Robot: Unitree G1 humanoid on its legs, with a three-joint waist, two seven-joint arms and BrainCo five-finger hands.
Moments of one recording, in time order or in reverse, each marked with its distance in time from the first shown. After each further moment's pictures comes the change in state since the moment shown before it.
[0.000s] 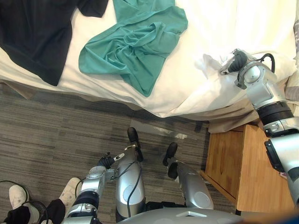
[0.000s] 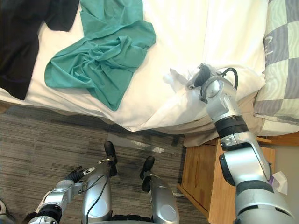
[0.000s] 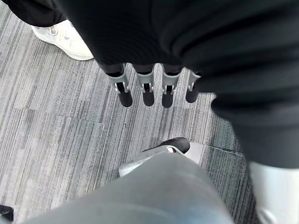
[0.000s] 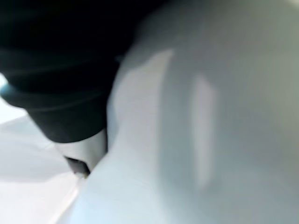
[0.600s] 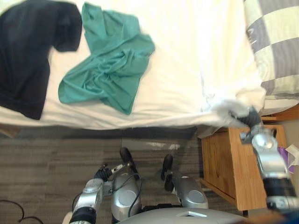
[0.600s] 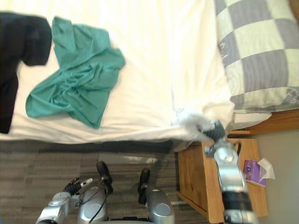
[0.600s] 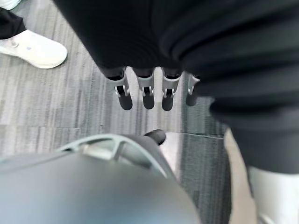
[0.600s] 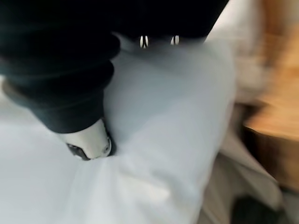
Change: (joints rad) left arm 0.221 -0.051 0.003 -0.102 0.010 0.037 -0.010; right arm 1.008 0.271 -0.472 -0.507 0.354 -0.063 -0.135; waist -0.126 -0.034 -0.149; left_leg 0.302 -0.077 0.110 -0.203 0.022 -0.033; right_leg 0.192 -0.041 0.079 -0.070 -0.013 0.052
